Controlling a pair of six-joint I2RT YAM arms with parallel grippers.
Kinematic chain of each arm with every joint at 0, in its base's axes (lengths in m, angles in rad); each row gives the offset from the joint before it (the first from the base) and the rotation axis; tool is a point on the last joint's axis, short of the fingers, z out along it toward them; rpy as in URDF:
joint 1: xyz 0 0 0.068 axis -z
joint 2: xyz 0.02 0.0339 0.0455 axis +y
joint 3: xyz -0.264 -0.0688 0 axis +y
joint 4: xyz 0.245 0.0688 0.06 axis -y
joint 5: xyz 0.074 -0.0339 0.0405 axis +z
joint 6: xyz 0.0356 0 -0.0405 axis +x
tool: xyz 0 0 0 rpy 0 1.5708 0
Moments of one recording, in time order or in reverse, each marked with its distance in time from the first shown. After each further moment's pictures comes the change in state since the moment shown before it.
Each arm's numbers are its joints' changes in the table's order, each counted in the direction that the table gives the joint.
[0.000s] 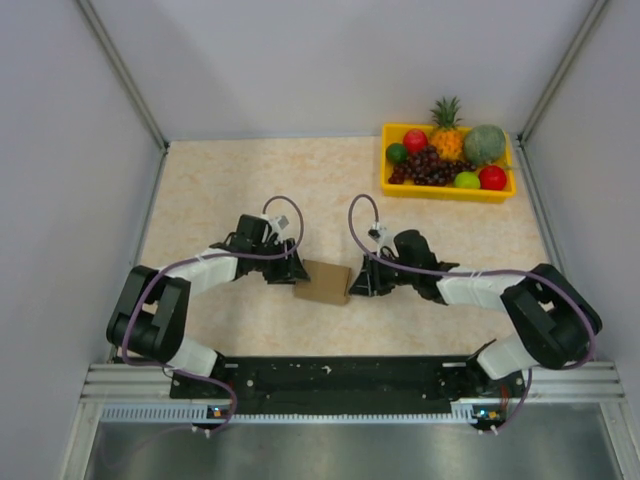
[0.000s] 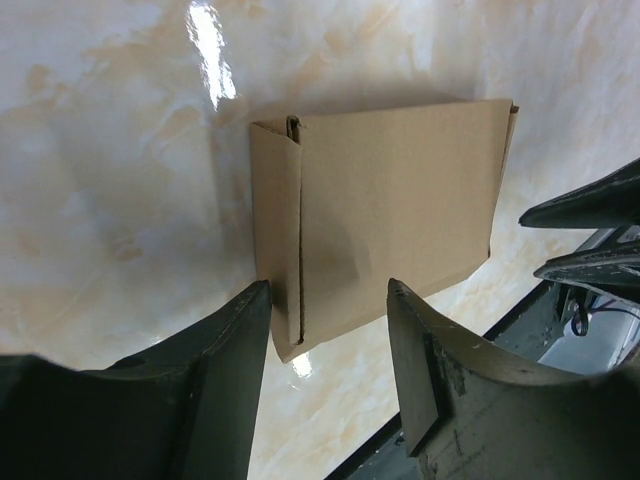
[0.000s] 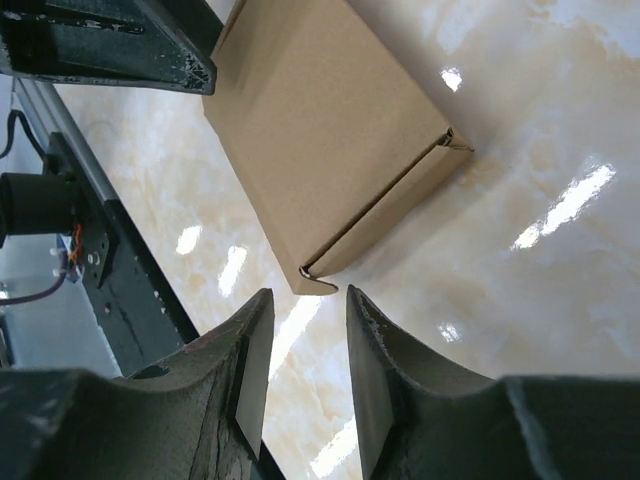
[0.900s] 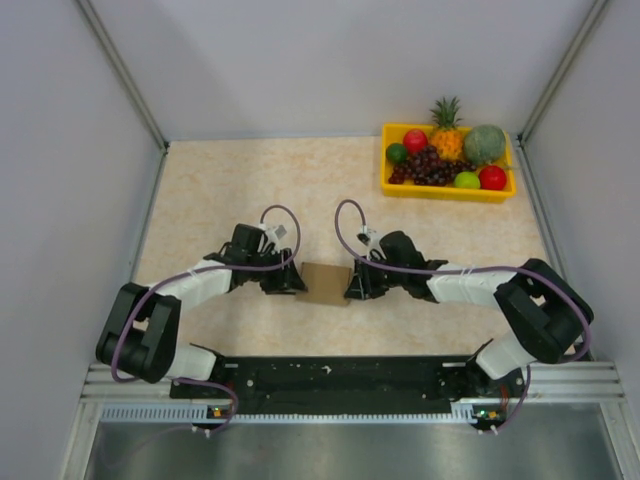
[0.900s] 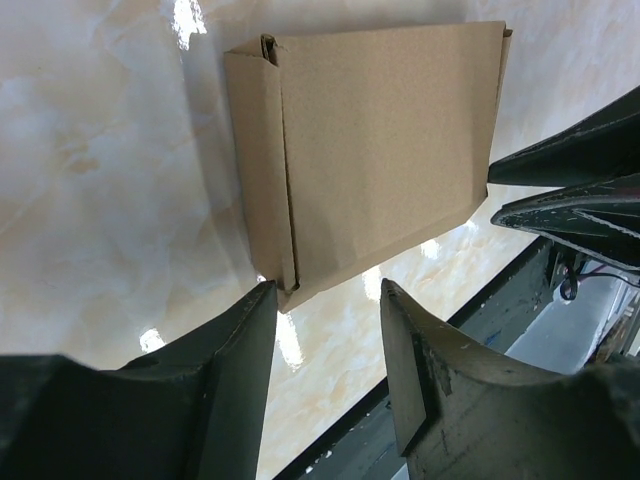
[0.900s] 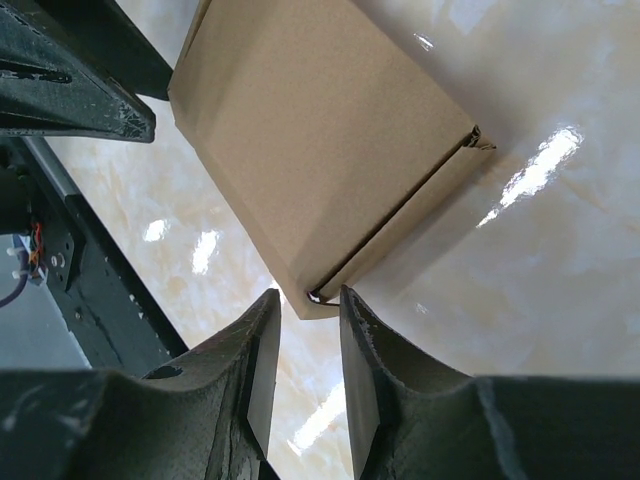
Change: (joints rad) left arm 0.011 -0.109 0.090 -0.025 -0.047 -0.010; right arm -0.090 0.048 -0.079 -0.116 -0.112 -0.017
